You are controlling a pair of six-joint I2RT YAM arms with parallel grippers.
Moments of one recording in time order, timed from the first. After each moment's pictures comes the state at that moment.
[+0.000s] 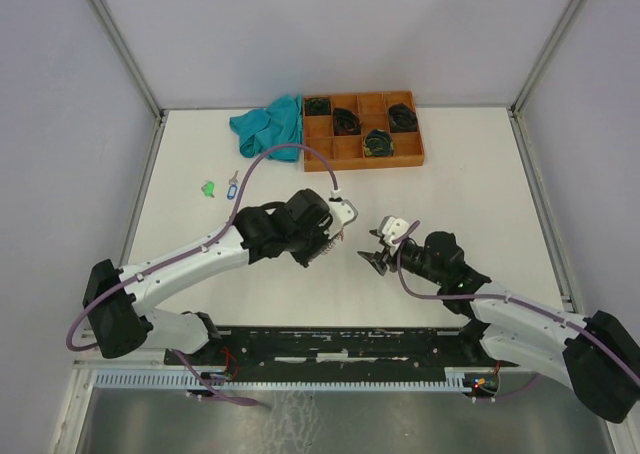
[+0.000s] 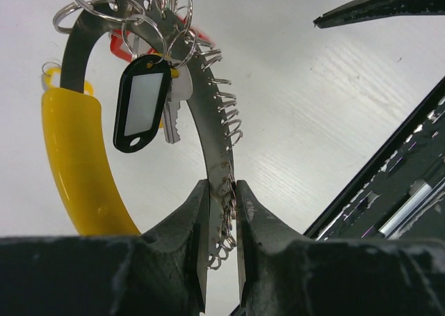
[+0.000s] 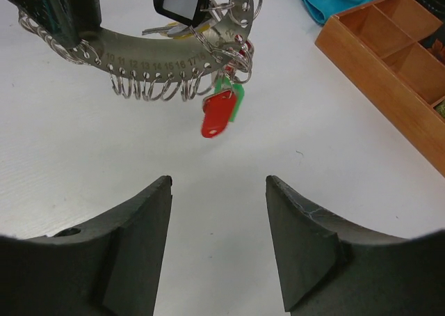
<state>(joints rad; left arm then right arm) -0.96 1.32 1.10 -0.72 -0.05 0.04 0.71 0.92 0.26 0.46 -0.27 -0.25</state>
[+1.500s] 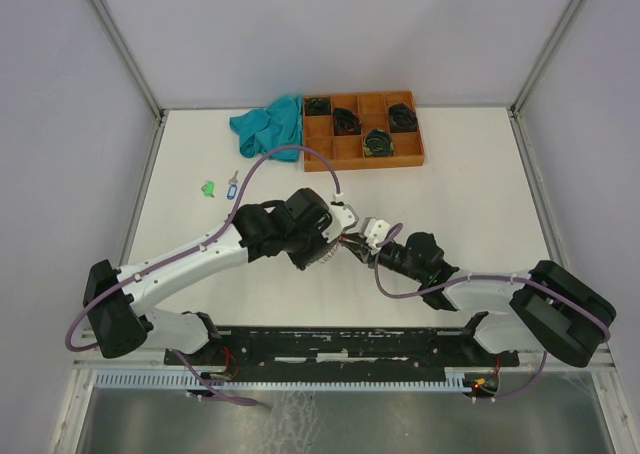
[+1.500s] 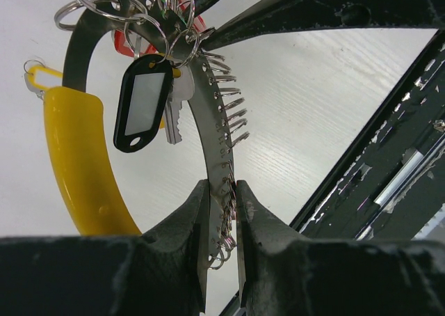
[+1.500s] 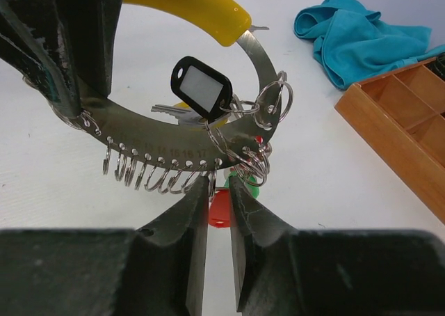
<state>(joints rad) -0.96 1.33 1.15 -0.82 0.01 0.11 0.82 1.30 0.28 0.97 -0.26 -0.24</state>
